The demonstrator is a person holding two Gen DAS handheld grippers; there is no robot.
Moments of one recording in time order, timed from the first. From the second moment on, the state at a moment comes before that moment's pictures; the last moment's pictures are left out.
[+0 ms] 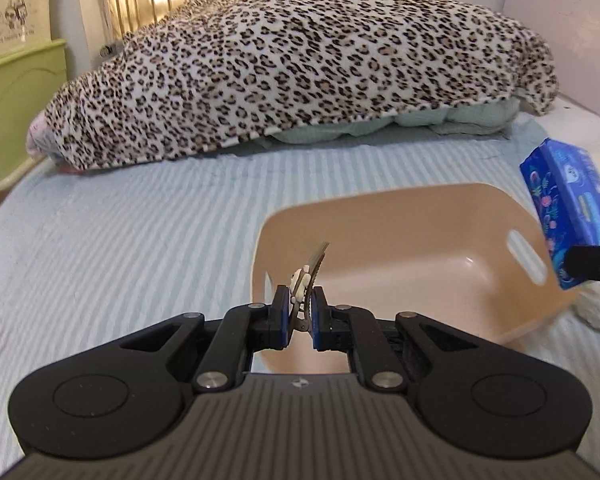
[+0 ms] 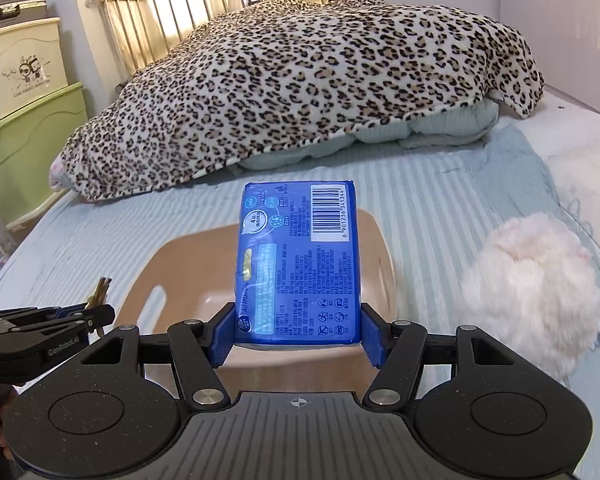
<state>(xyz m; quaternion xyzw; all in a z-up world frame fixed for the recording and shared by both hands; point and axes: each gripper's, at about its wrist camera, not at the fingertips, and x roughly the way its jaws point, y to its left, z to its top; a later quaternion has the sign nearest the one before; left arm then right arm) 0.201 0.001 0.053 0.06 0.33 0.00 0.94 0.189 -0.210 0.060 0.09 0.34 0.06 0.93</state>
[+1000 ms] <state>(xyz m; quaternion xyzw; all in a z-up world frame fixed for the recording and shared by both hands) 0.274 -0.024 -0.001 0.09 0.44 -0.01 0.89 0.258 -0.186 0.007 0.00 0.43 0.06 0.90</state>
